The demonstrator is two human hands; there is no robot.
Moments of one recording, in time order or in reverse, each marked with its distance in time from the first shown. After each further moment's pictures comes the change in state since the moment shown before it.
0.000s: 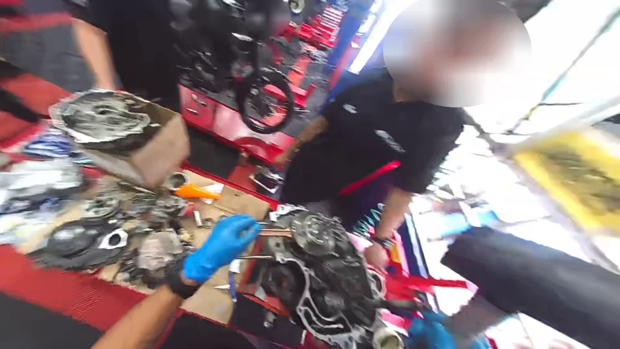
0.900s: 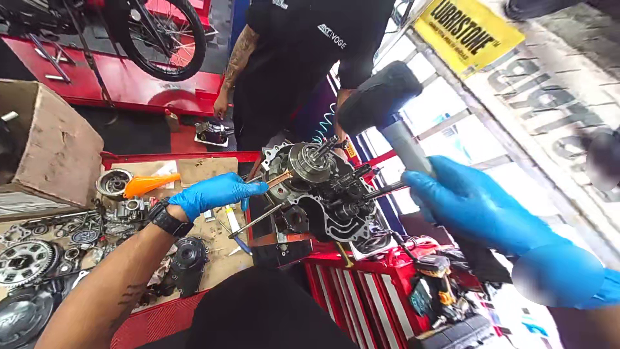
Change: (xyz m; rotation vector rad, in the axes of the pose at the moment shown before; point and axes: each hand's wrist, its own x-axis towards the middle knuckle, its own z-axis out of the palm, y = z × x) left_hand 0.076 -0.027 -0.050 -0.247 -0.990 -0.246; right_hand 0.048 -0.126 0.039 -0.764 -0.473 0.479
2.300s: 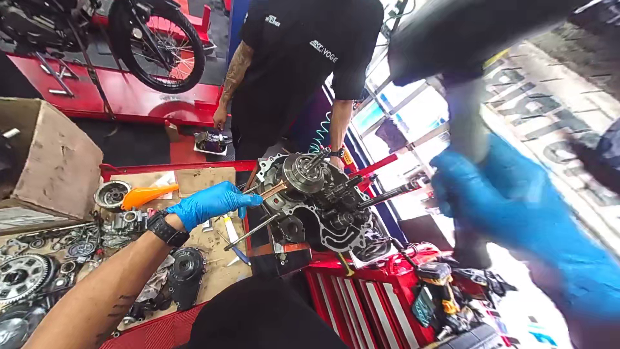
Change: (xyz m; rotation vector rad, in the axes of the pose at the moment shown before) left_hand 0.009 -0.010 -0.002 -0.105 0.016 0.005; right_hand 0.001 -0.005 -0.014 0.051 0.197 -0.193
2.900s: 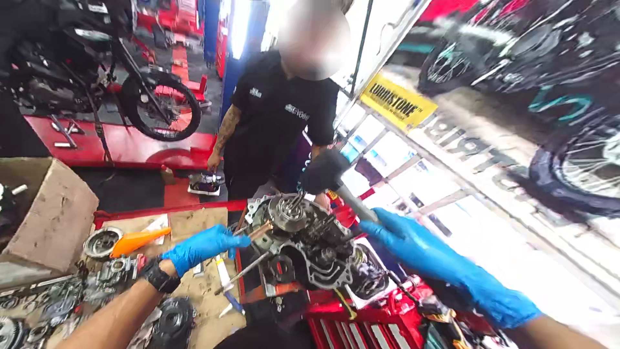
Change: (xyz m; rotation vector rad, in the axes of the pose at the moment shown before) left_hand -0.001 0.000 0.000 0.083 0.012 0.044; right_hand 0.003 0.011 0.012 -0.065 -0.262 0.194
